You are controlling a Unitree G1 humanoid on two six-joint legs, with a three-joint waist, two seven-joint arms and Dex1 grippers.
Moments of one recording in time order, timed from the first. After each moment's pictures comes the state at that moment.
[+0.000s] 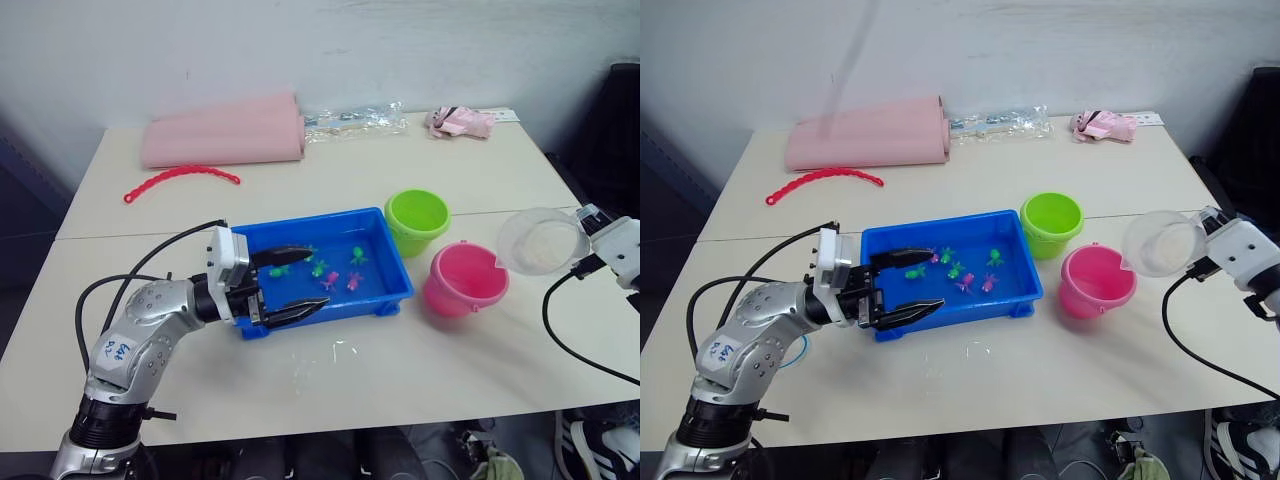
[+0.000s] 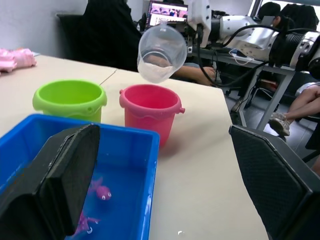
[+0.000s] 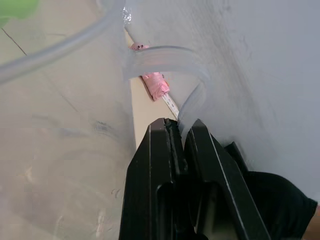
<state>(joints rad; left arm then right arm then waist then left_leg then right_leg) -0.25 0.55 0.02 -0.37 -0.64 0.45 -0.87 -0.23 -0.93 -0.38 0.44 -0.05 -0.49 0.51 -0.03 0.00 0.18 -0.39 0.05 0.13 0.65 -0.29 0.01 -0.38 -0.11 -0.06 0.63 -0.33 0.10</state>
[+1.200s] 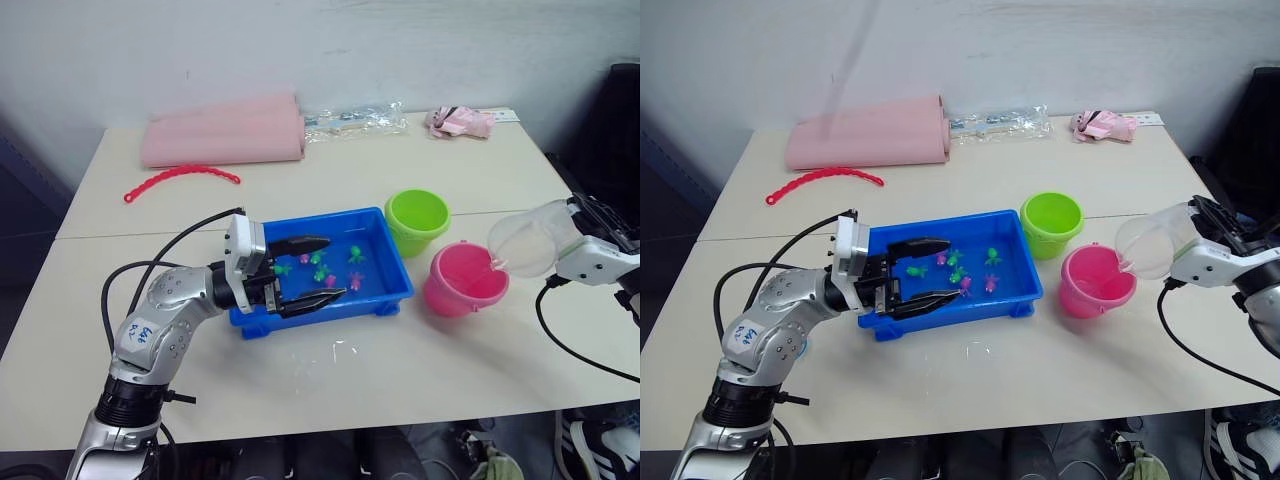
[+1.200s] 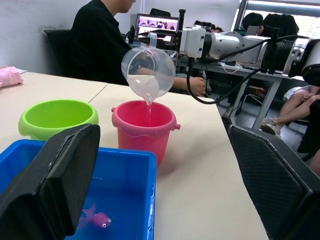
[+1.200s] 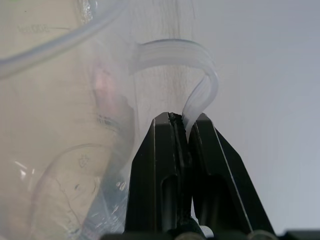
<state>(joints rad) -0.37 0.48 -0.04 -0.30 -0.61 0.42 -0.90 -0.22 -1.00 -0.30 0.43 -0.52 -0.73 0.04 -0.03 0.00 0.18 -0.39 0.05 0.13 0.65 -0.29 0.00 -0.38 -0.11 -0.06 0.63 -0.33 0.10</state>
